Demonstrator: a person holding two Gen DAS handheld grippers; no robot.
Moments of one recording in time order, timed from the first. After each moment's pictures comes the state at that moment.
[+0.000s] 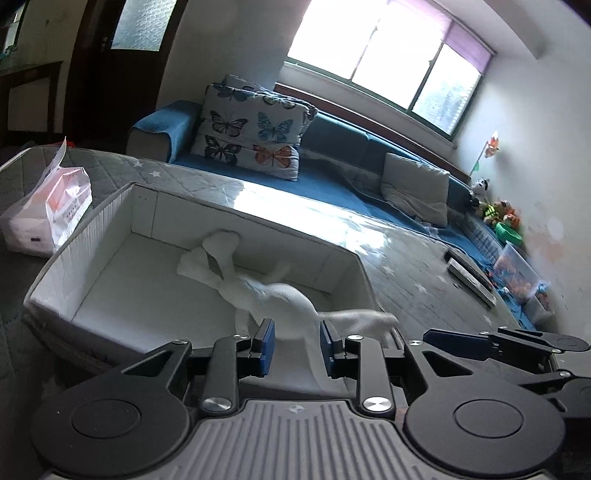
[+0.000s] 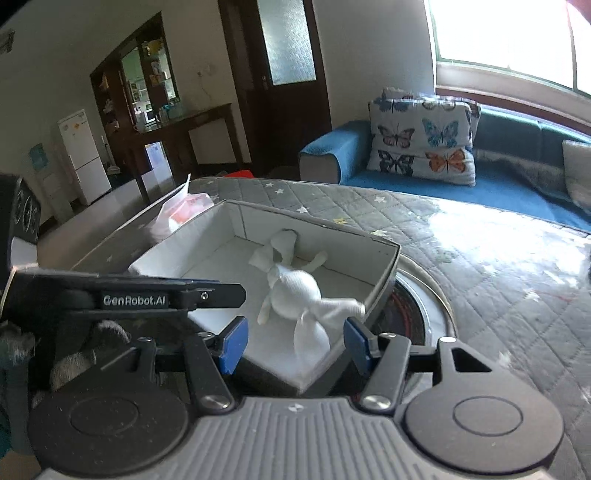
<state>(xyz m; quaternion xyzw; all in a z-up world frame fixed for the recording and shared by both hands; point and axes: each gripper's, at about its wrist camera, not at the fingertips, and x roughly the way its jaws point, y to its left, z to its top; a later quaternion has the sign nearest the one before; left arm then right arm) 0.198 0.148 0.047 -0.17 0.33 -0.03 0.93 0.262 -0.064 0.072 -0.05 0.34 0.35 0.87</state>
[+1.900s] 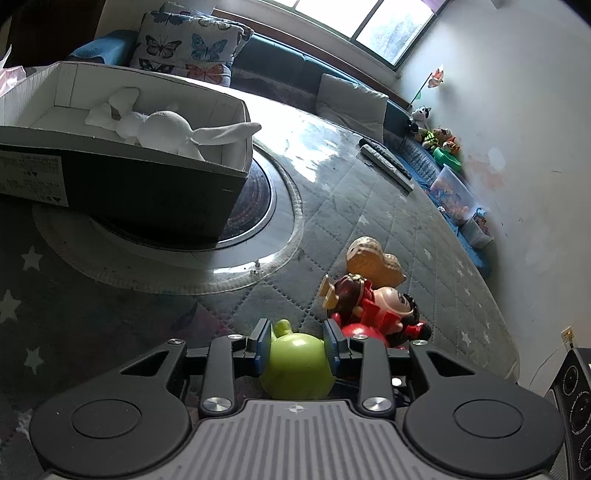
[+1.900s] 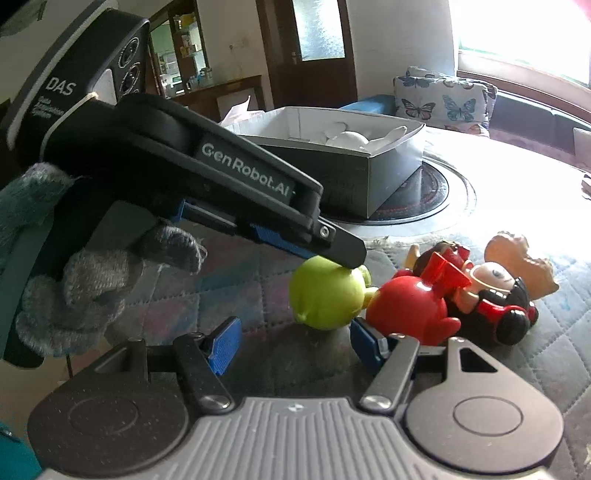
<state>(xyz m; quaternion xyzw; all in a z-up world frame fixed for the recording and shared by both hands) 0.119 0.062 0.000 -0.19 0.42 -0.15 0.88 0.104 -0.115 -0.004 -0.07 0.36 0.38 0.85</state>
